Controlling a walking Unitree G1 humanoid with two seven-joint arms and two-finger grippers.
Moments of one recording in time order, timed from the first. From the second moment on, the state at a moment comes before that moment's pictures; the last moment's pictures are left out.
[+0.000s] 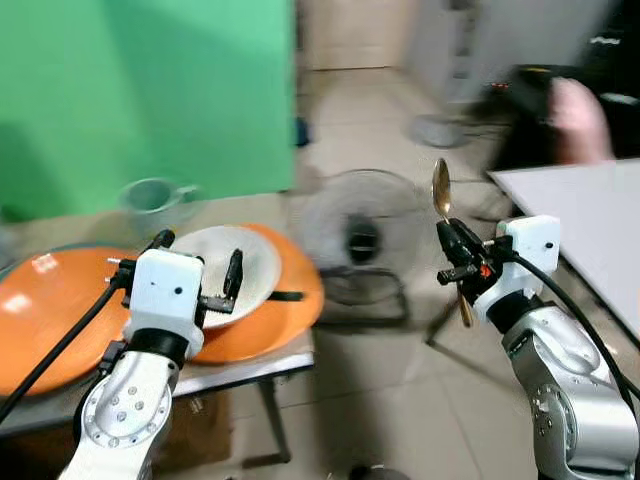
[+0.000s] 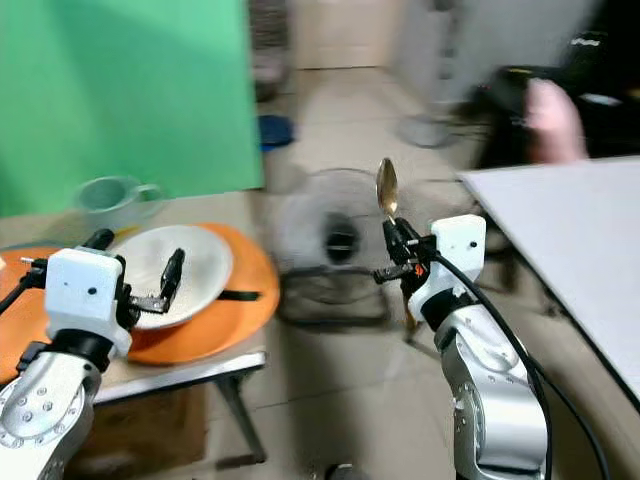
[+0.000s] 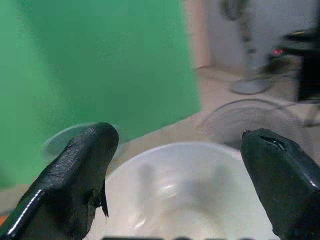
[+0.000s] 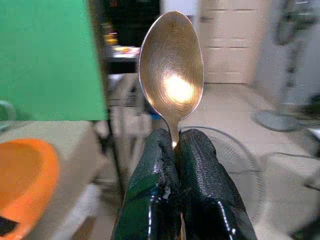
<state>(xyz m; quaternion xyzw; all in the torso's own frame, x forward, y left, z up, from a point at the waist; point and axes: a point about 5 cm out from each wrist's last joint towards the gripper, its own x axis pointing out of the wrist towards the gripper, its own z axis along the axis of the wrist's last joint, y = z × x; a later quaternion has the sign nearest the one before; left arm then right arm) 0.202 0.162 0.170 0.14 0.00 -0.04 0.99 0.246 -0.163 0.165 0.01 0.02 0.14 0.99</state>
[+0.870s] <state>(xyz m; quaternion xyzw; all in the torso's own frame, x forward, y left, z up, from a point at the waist) 0.216 0.168 0.171 0.10 -0.02 -0.01 0.99 0.249 -0.165 0.164 0.02 0.04 0.07 1.00</state>
